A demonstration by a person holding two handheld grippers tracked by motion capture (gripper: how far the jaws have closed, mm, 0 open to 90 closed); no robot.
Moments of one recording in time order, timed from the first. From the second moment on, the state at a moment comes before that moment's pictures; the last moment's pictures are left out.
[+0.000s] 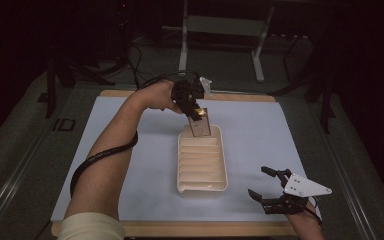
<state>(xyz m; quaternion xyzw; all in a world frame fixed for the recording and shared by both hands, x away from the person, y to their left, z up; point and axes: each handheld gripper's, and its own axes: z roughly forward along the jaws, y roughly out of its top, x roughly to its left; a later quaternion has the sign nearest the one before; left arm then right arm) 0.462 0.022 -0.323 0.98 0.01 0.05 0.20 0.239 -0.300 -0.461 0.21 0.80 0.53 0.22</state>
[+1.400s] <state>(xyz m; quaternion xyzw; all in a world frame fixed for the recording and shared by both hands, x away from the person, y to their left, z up) 0.485 -0.002 -0.384 0.99 -0.01 0.04 0.13 0.239 -0.298 -0.465 0.21 0.80 0.53 0.20</state>
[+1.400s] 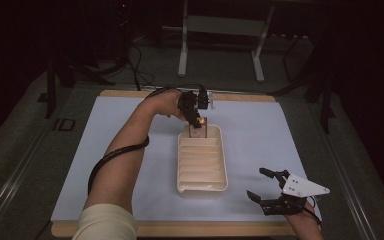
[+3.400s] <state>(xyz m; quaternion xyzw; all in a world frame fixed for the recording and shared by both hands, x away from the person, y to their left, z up) 0.437 0.086 -0.357 0.97 0.15 0.05 0.19 0.242 -0.296 -0.467 0.21 0.80 0.52 0.20</state>
